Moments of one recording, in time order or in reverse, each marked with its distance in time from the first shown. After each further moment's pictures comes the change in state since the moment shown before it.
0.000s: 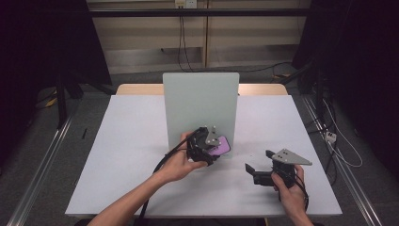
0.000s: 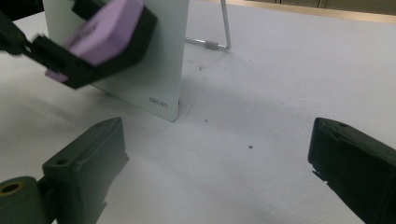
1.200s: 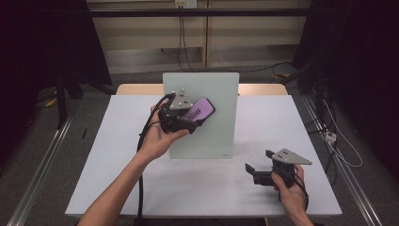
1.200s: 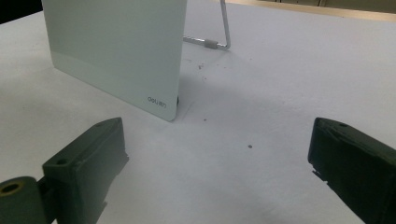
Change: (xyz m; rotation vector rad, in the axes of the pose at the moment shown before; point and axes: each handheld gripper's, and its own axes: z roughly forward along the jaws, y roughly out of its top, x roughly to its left) left arm 0.068 0.000 -0.100 -0.286 0.169 -0.178; right arm -0.001 0.000 0.001 0.004 -0.001 0.002
